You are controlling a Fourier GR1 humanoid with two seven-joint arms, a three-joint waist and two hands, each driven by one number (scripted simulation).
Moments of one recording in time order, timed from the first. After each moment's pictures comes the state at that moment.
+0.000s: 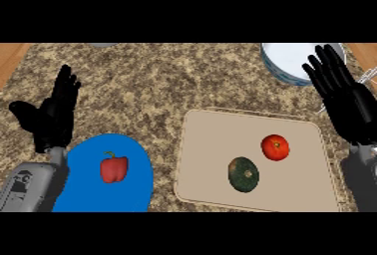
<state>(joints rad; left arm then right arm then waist) -0.27 0.31 -0.04 -1.45 0.13 0.34 0.11 -0.31 -0.36 -0.02 -1.58 -0.38 0.07 0.06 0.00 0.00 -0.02</state>
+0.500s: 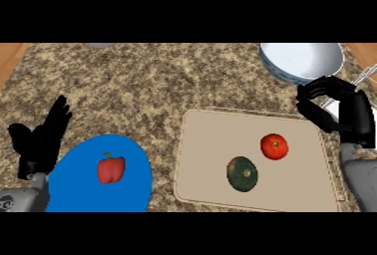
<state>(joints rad) -0.10 0.38 -0.03 -1.42 0.17 0.20 0.12 -0.29 -0.39 0.05 -1.48 0.13 -0.35 0.11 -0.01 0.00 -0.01</state>
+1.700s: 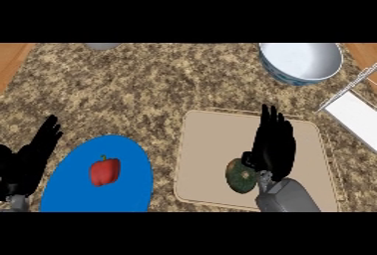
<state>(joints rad) 0.03 0.43 0.01 -1.40 0.23 0.07 0.07 -0.25 -0.10 0.42 -1.55 1.18 0.01 1.04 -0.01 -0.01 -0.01</state>
